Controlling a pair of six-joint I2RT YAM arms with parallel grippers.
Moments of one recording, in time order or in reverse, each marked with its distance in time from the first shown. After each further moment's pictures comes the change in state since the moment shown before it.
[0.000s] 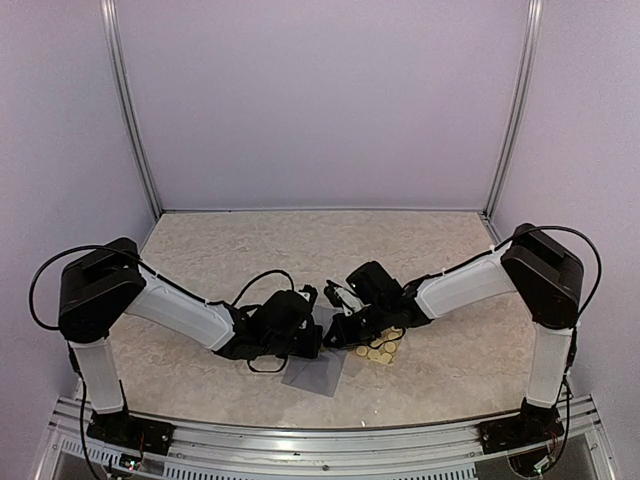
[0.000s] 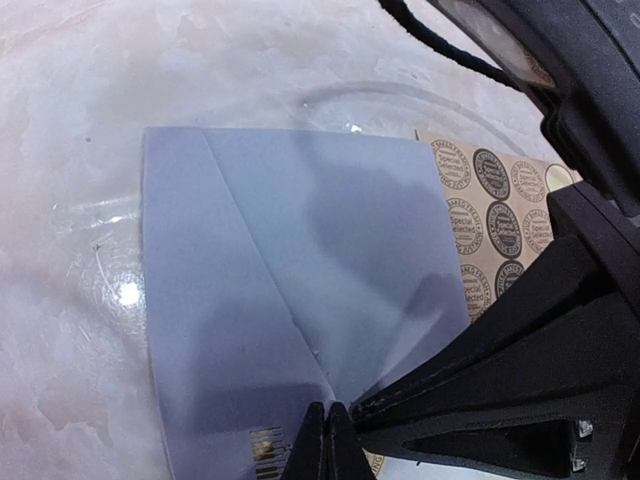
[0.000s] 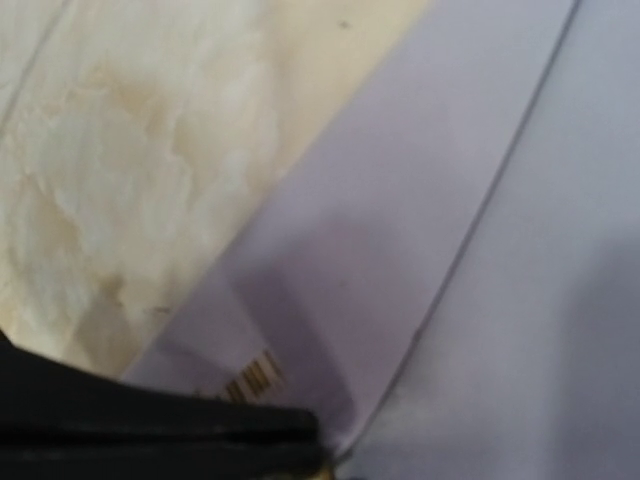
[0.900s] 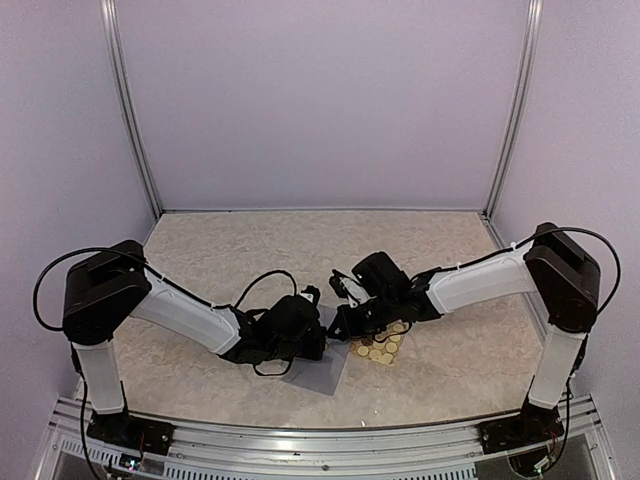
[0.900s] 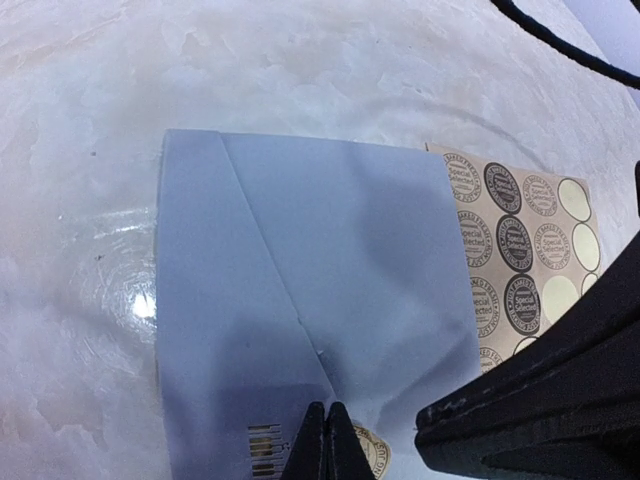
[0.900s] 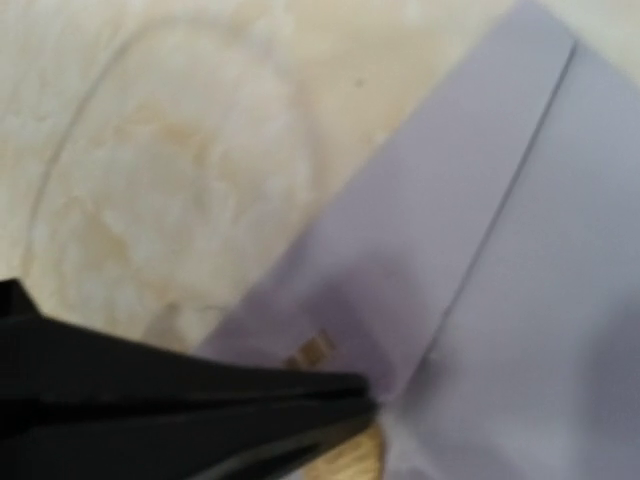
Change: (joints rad) left arm -0.035 0.029 0.026 -0.009 -0.093 -0.011; right arm 0.000 -0.099 -0.005 -0.068 0.052 0.011
